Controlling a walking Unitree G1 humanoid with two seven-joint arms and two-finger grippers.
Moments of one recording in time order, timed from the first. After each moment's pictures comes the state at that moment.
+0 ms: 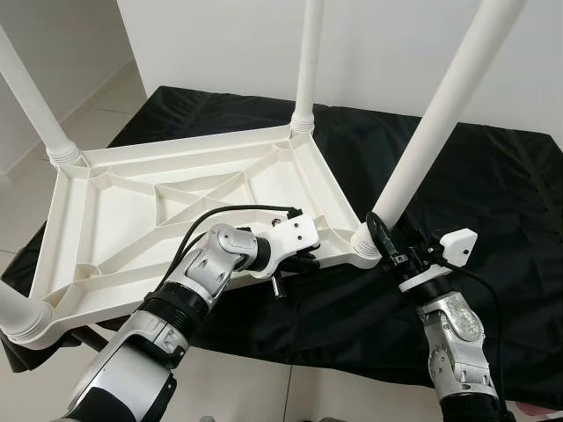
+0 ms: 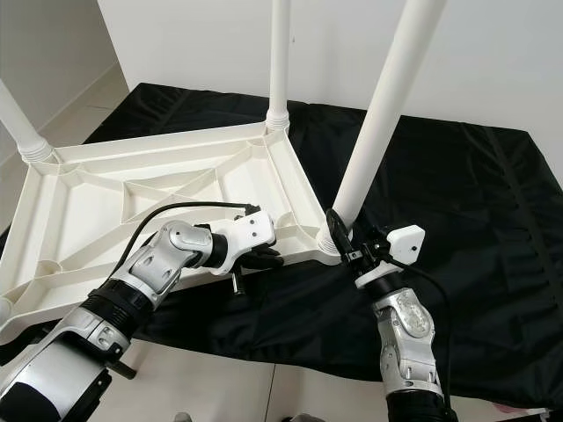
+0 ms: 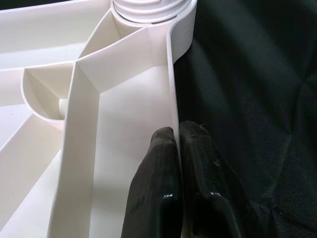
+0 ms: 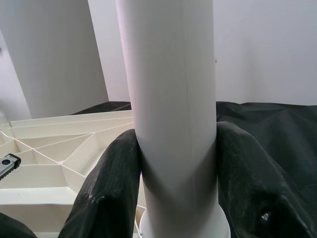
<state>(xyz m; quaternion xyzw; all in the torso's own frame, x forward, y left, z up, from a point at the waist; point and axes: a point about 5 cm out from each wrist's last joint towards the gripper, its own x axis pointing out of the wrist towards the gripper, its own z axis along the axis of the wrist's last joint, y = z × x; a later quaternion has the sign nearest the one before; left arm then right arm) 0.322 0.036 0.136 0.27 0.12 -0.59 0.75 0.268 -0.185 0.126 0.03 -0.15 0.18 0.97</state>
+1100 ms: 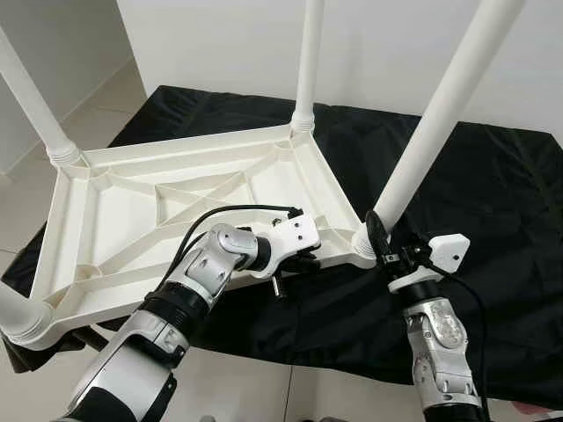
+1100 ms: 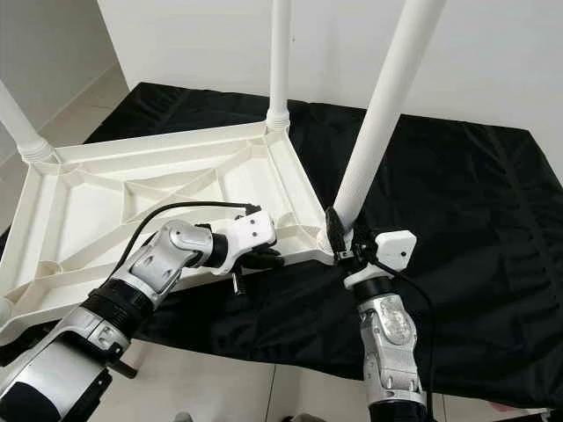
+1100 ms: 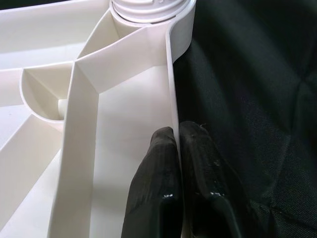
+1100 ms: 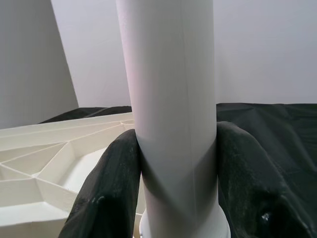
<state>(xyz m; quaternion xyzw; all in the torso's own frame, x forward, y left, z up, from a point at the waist) 0.322 0.036 0.137 0.27 0.11 -0.59 0.75 0.263 -0.169 0.131 0.03 -0.17 0.10 0.98</state>
